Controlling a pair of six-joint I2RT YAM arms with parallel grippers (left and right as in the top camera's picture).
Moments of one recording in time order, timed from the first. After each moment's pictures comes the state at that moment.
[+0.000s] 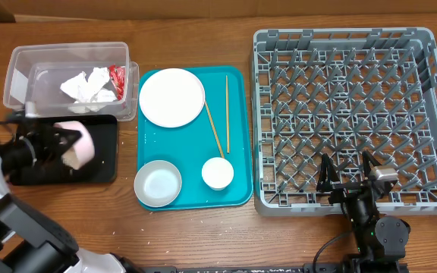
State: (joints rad) left arm 0.79 1.72 1.30 -1.12 0.97 0.29; right arm 0.01 0.01 0.02 -0.02 -0.13 0.20
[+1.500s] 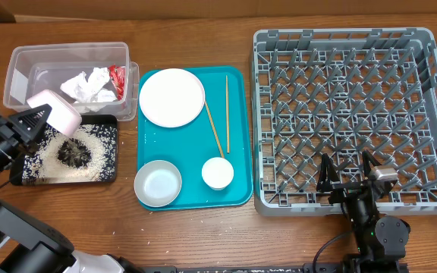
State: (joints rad) left arm 0.88 1.72 1.27 -0.86 1.52 -0.01; right arm 0.01 0.01 0.02 -0.02 -0.13 0.20
